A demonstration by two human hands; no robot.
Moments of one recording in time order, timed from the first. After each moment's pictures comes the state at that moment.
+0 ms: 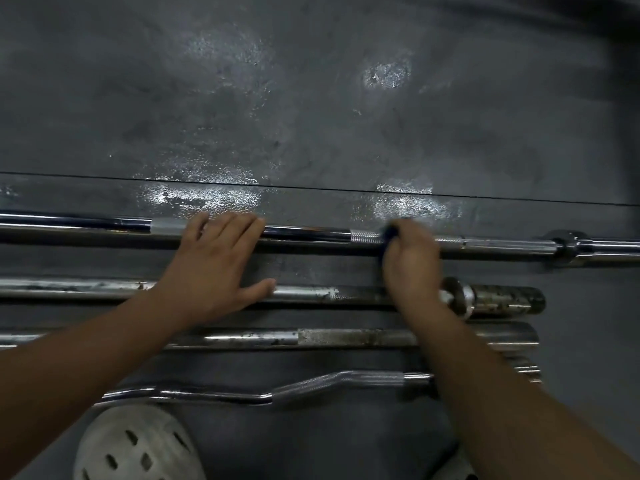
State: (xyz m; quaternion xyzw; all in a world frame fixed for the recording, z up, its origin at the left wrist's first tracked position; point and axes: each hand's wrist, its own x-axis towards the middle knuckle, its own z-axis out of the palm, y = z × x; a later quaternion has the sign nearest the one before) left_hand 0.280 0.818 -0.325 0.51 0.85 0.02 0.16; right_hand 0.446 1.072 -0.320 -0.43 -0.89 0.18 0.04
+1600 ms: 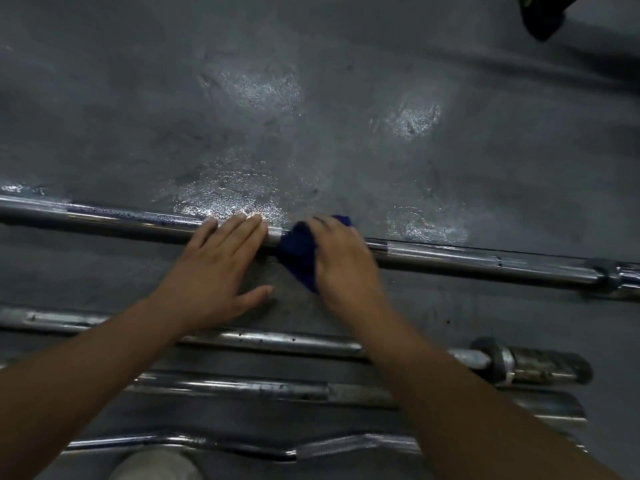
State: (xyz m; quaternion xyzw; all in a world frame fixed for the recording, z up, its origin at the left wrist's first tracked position) left_hand 0.213 0.804 -0.328 0.49 0.86 0.02 0.13; right_hand 0.320 1.000 -0.323 -0.17 -0.96 0.20 0.02
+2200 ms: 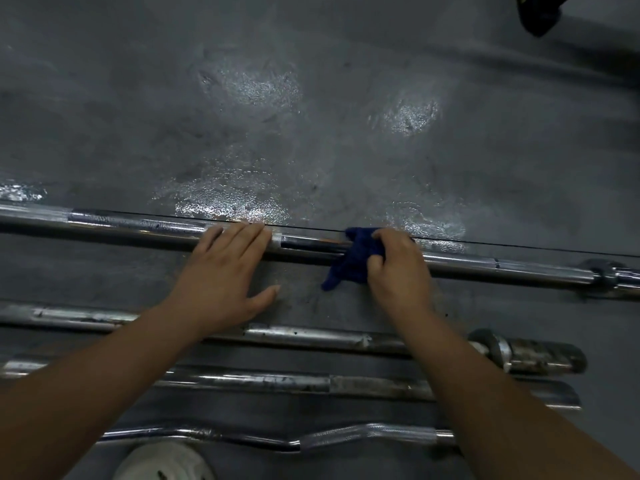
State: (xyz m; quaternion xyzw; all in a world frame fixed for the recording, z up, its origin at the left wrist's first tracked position) left_hand 0.229 0.806 -0.322 0.47 0.87 0.04 0.14; right_hand 0.364 1.047 -0.314 -0.35 -0.91 0.22 0.00
